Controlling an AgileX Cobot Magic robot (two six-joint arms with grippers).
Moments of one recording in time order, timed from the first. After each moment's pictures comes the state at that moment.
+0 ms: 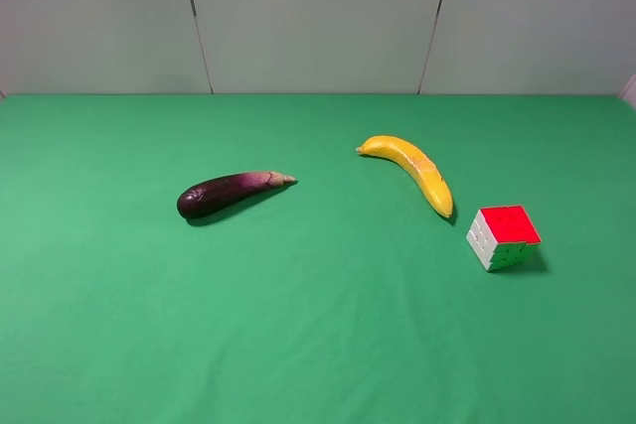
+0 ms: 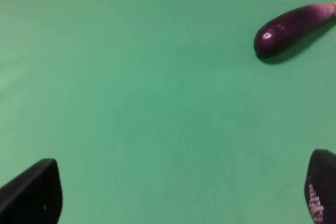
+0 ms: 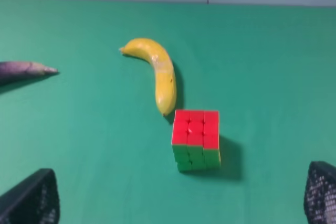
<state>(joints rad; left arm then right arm) -0.09 0.00 -0.49 0.06 1.06 -0.01 0.25 0.00 -0.55 0.05 1.06 0.00</state>
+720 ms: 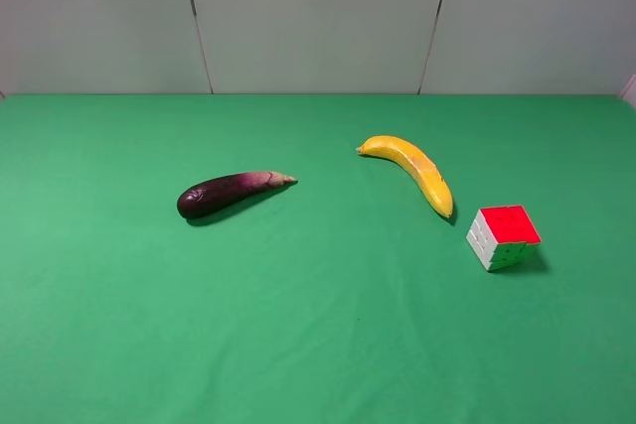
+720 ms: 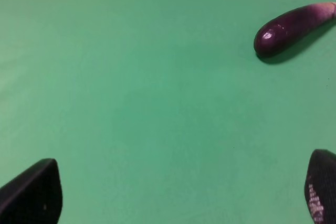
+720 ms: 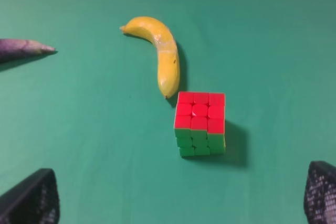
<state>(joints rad) -0.09 0.00 -0.49 0.06 1.06 -0.01 0.25 -0.01 -0.49 0.06 1.03 -0.02</state>
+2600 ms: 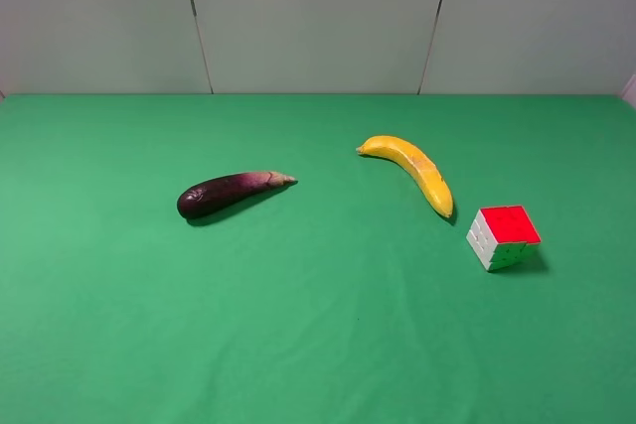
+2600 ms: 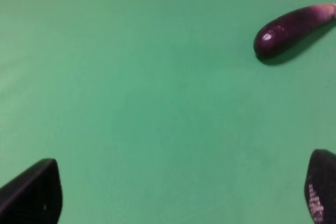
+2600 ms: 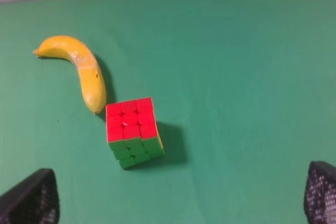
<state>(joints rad) -0.09 0.00 -0.49 0.06 1.05 -0.01 -0.04 -0.01 -0.49 0.07 1.03 -0.02</state>
